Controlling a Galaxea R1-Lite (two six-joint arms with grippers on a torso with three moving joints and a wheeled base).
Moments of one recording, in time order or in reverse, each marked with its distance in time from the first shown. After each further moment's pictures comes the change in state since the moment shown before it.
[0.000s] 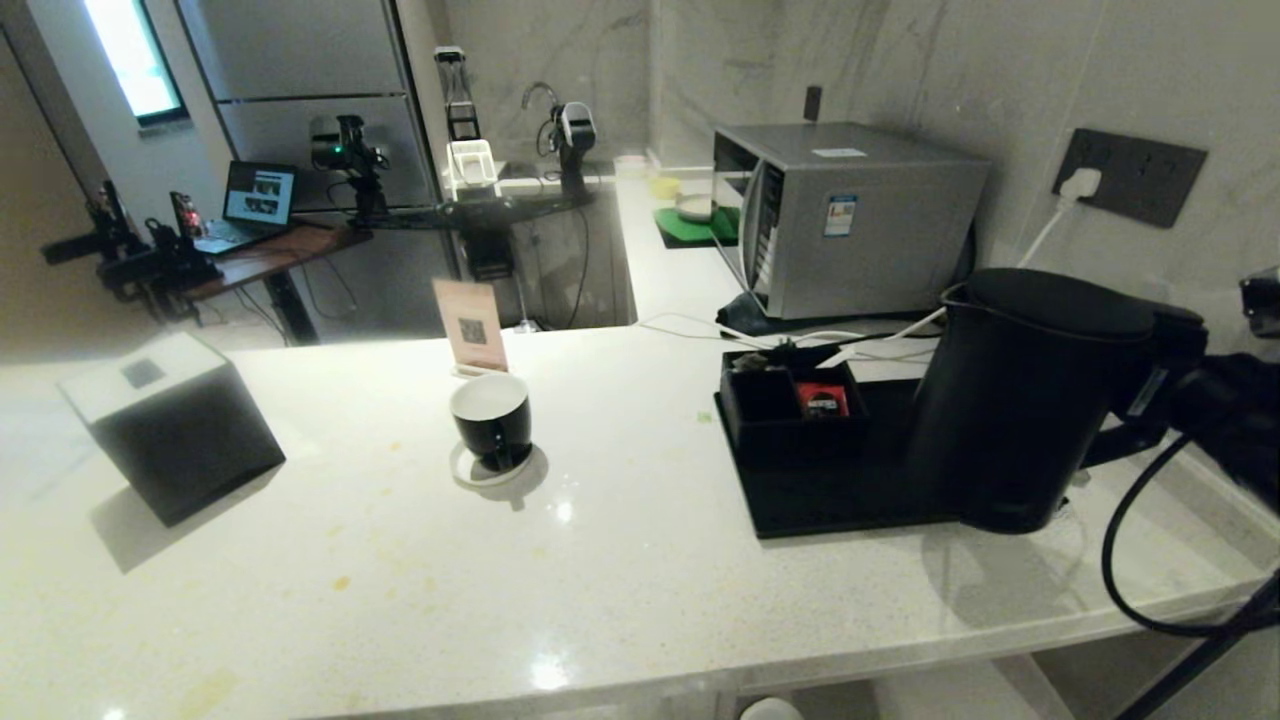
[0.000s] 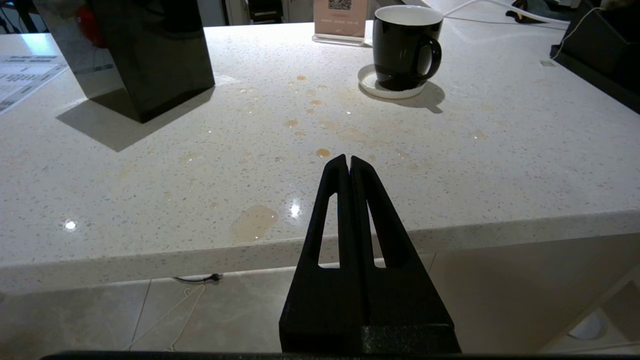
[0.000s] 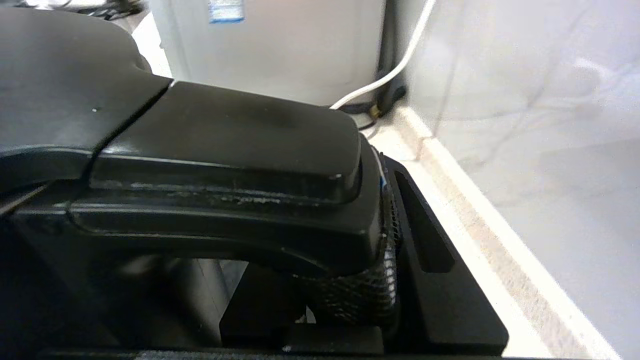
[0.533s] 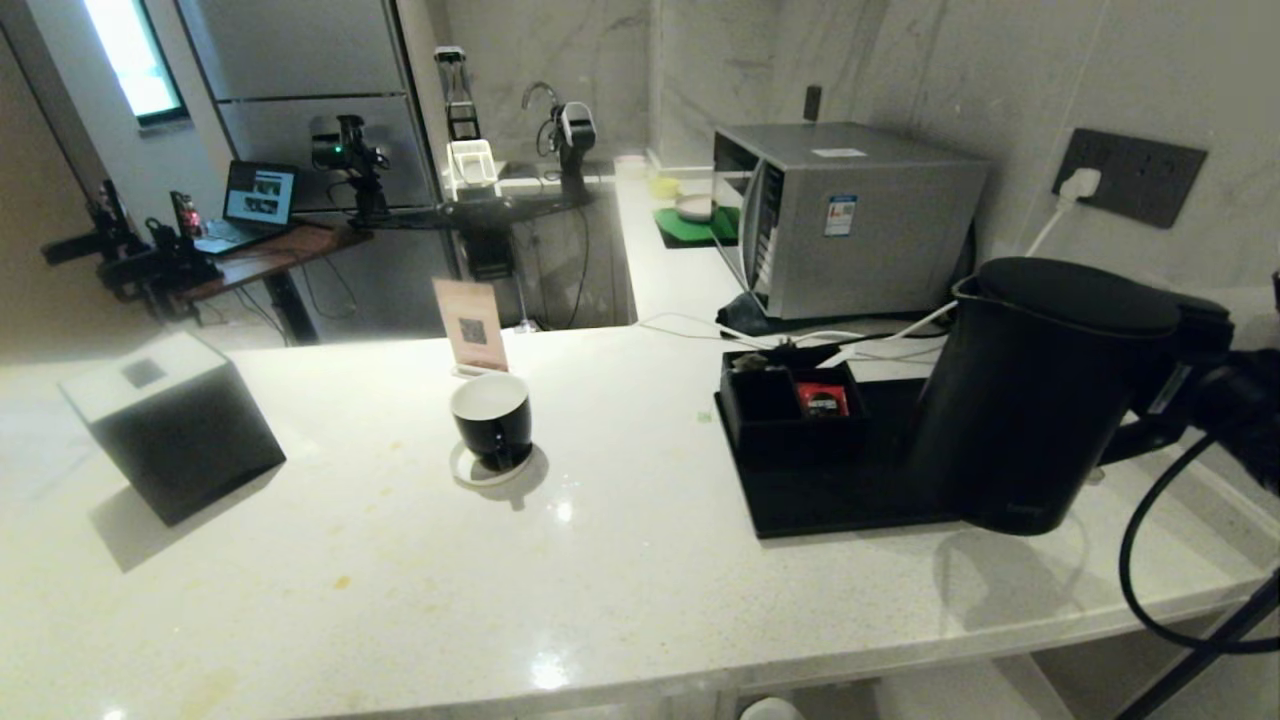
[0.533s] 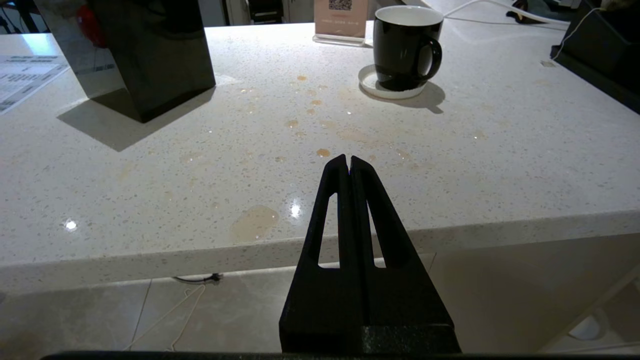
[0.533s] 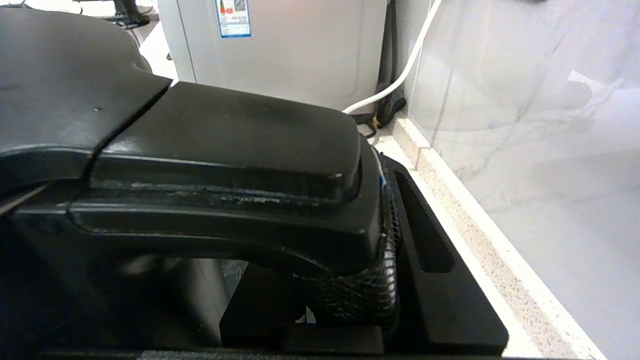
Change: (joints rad) left arm 0.000 0.000 0.000 0.000 0.000 0.000; right arm 0.006 -0.058 0.017 0.008 -0.004 -0.005
